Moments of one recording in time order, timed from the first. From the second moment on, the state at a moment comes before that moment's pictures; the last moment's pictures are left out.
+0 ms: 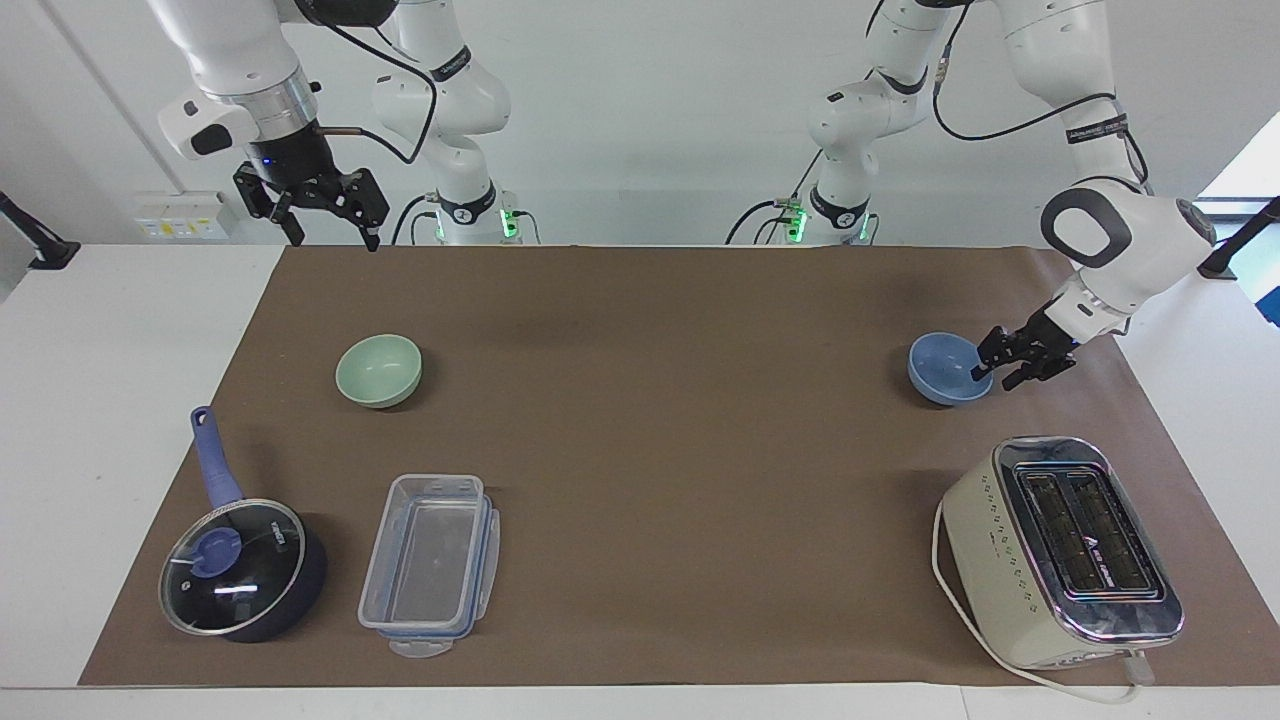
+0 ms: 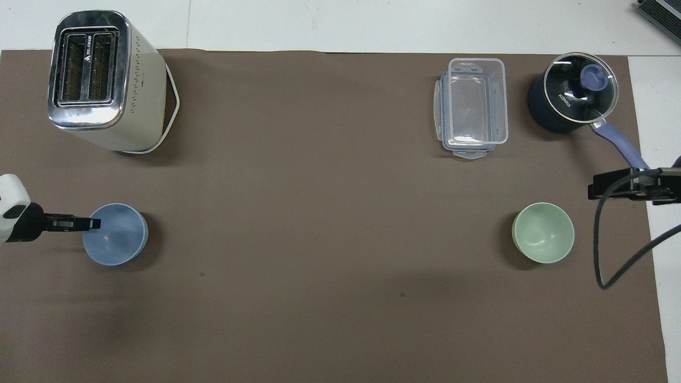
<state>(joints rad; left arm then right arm) 0.33 0.08 -0.03 -2.21 -0.38 2.20 0.69 -0.02 -0.11 0.02 -1.65 0.00 1.56 0.11</state>
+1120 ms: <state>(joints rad) 0.20 -0.03 -0.04 -2.23 -0.38 2.16 0.57 -0.02 -0.11 0.02 -1.65 0.00 1.56 0.11</state>
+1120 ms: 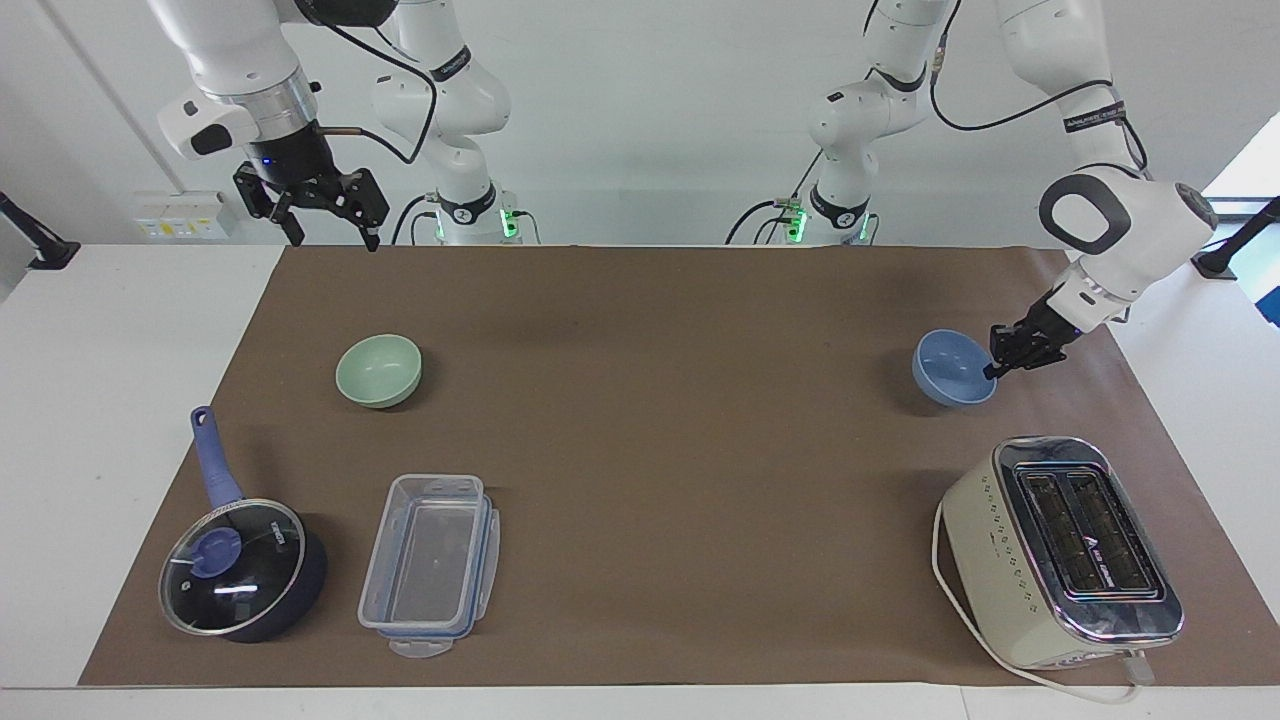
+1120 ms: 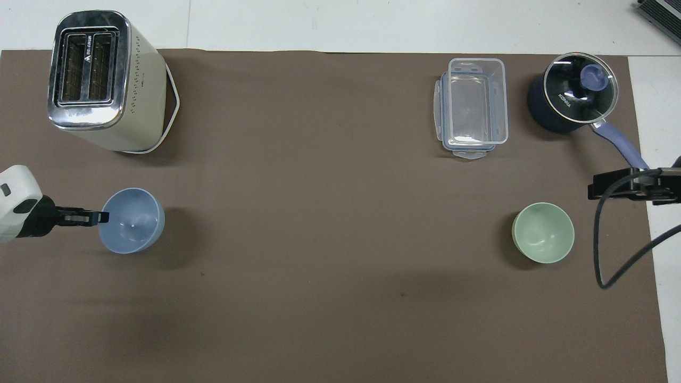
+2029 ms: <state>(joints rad) -0.41 -0.02 -0.04 -2.27 -0.37 2.37 -0.15 -0.02 -0.11 0.02 -1.65 0.00 1.56 0.11</state>
